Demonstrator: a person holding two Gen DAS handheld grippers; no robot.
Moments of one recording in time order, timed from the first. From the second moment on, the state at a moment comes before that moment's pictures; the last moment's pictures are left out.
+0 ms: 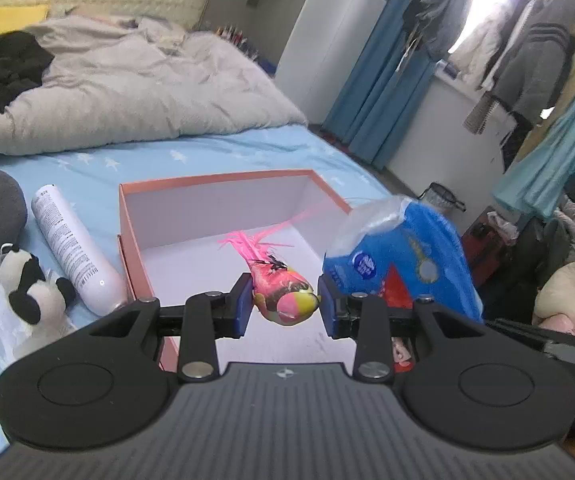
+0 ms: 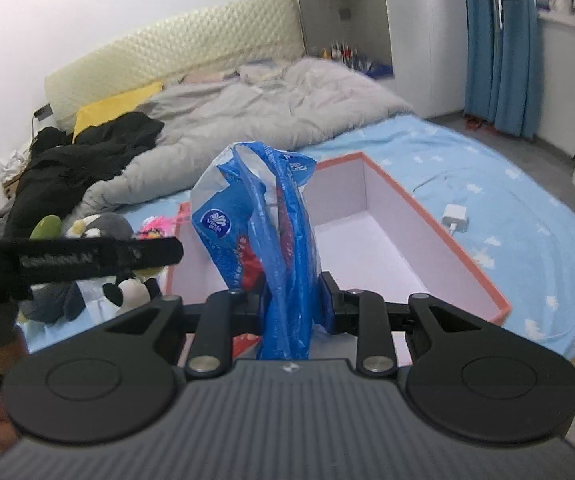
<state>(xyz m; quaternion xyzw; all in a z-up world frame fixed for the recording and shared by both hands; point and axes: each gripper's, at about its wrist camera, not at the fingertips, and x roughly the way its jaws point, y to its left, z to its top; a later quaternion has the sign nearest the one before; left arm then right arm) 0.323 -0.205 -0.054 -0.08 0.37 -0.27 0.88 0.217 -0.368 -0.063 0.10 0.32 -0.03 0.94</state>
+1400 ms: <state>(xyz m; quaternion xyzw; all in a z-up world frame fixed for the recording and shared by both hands) 0.335 -0.214 -0.061 -0.02 0.40 -0.27 0.88 0.232 -0.394 -0.093 0.12 0.37 -0.04 0.92</state>
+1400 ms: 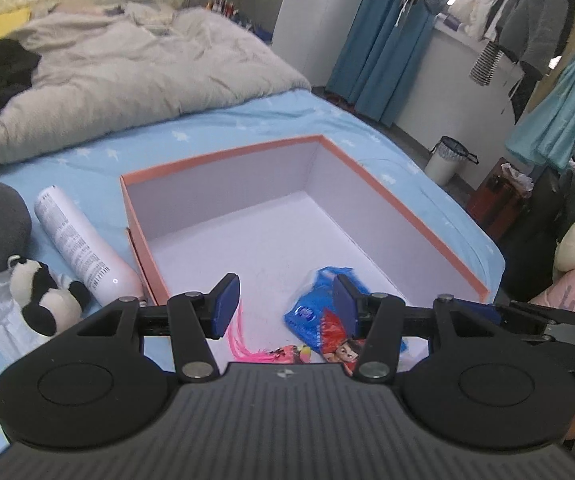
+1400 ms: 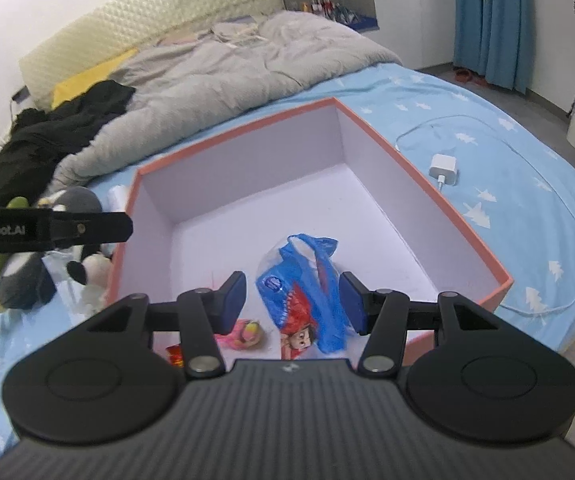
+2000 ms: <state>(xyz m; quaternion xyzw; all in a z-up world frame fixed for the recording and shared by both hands) 0.255 -0.167 -0.047 -0.02 0.35 -0.27 0.90 0.167 -0.355 -0.074 0.11 0.30 0.00 0.95</state>
